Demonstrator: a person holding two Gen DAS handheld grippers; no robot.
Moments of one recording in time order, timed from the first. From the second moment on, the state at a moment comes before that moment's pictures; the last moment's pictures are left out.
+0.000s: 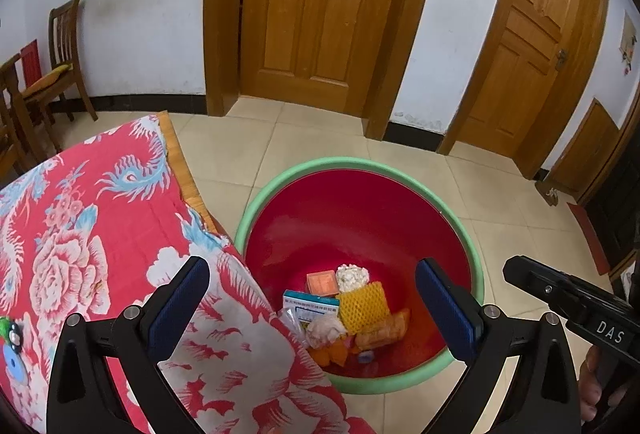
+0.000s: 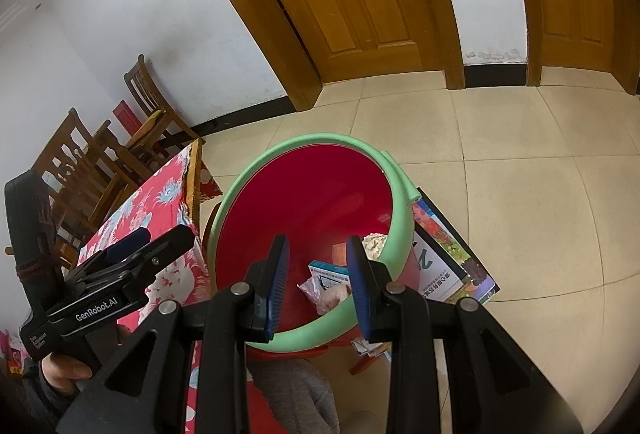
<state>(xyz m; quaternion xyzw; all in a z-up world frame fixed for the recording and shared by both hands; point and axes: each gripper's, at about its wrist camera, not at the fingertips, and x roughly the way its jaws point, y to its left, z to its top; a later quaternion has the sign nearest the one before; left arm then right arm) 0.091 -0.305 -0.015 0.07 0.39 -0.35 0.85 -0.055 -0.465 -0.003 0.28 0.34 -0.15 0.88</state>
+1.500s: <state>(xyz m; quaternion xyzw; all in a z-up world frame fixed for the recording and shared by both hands) 0.125 -0.079 -0.009 -0.01 0.40 -0.11 0.91 0.007 -0.334 0.013 0.21 0.37 -0.03 0.90</state>
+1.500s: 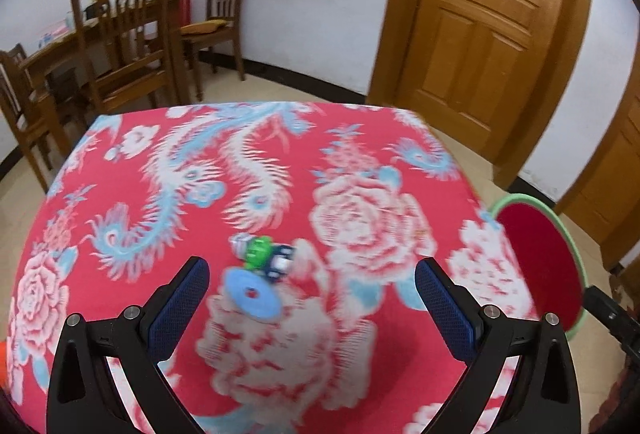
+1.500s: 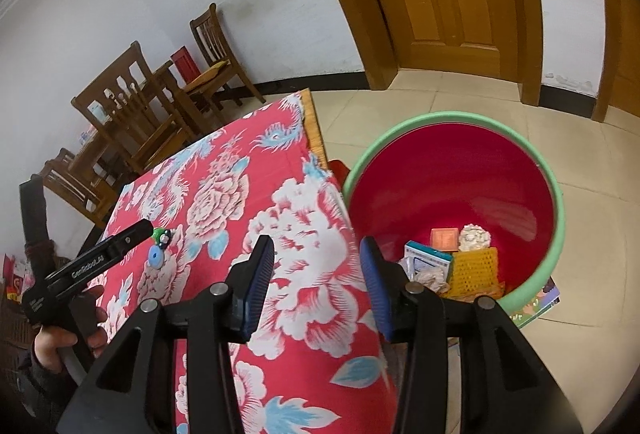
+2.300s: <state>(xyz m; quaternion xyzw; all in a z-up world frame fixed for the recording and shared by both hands) 0.171 -0.051 -0.054 -0.02 0.45 -0.11 0.88 0.039 -0.297 0.003 0.19 0.41 -0.01 0.89</state>
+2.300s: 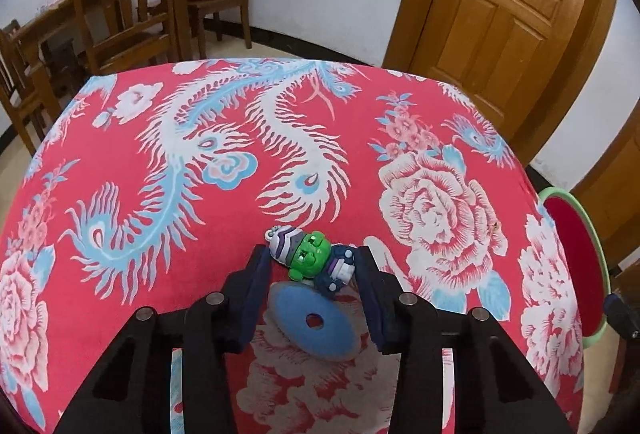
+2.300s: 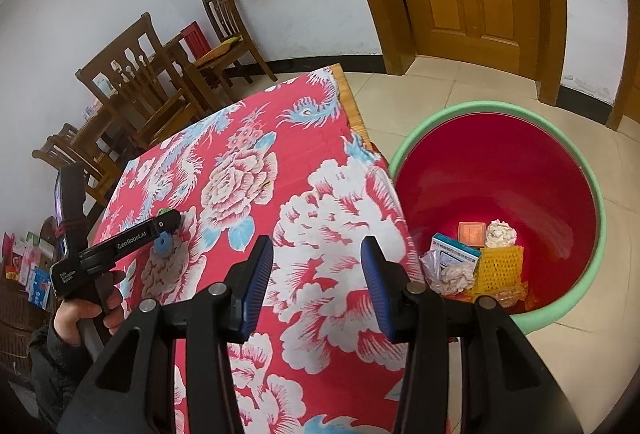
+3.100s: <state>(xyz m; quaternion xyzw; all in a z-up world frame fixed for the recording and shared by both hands) 0.119 0.025 -0.026 -0.07 0.43 -0.07 0.90 0.085 -0.187 -0.002 0.09 0.44 0.10 0.89</state>
